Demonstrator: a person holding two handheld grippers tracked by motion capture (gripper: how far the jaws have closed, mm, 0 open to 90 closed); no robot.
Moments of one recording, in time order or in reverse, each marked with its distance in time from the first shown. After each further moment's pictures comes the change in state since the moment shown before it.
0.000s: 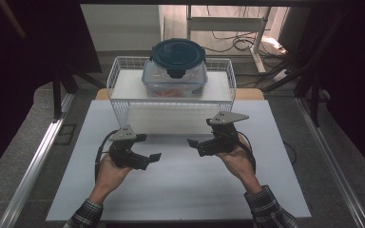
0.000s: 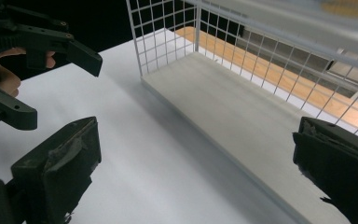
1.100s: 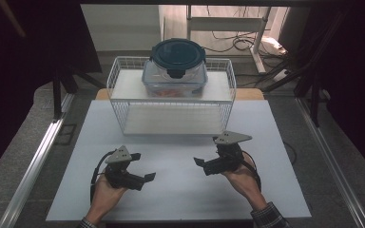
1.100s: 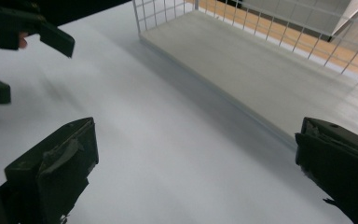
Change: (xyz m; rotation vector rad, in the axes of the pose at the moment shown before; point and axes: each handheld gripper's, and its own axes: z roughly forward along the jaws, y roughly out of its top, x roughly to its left) left arm -0.015 -0.056 -0.009 0.044 0.027 -0.046; right arm 0.011 -0.054 -0.010 0.072 -0.027 0.010
